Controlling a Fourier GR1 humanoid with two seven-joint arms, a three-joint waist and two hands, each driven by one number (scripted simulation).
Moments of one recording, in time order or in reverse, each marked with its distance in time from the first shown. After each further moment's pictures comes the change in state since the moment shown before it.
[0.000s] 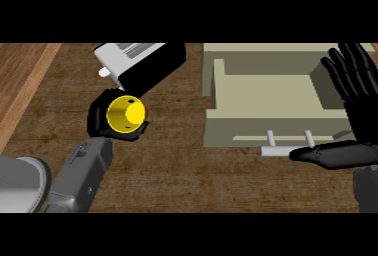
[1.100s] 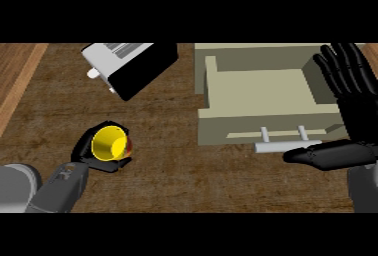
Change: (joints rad) left arm 0.084 0.138 -0.146 0.238 -0.164 -0.247 0.005; right arm -0.024 0.013 0.029 -0.008 -0.004 0.000 0.003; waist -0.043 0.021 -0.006
